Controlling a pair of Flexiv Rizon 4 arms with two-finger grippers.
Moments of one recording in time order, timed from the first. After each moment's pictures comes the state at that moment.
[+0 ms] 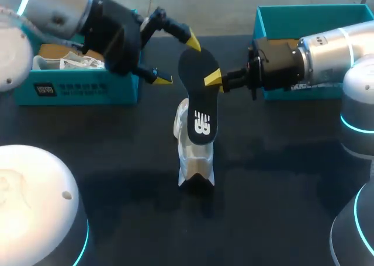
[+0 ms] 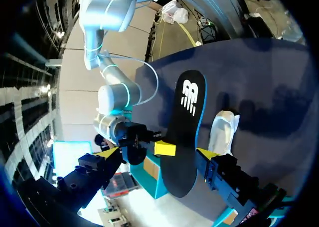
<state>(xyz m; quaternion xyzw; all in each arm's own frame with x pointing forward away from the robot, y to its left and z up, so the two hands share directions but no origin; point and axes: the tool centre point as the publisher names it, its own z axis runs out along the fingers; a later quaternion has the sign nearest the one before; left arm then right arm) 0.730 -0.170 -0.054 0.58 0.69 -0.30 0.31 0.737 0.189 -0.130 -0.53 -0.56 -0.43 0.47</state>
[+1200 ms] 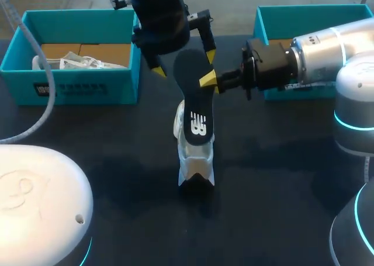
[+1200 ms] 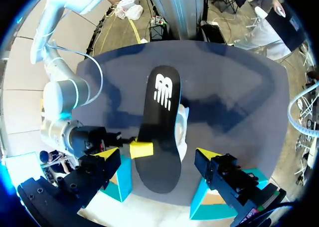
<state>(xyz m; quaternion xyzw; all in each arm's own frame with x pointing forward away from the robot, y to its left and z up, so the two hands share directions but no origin) 0.742 -0.172 -0.070 0.66 0.74 -0.08 0.12 0.741 0.198 -0.136 -0.52 -0.57 -0.42 0.48</state>
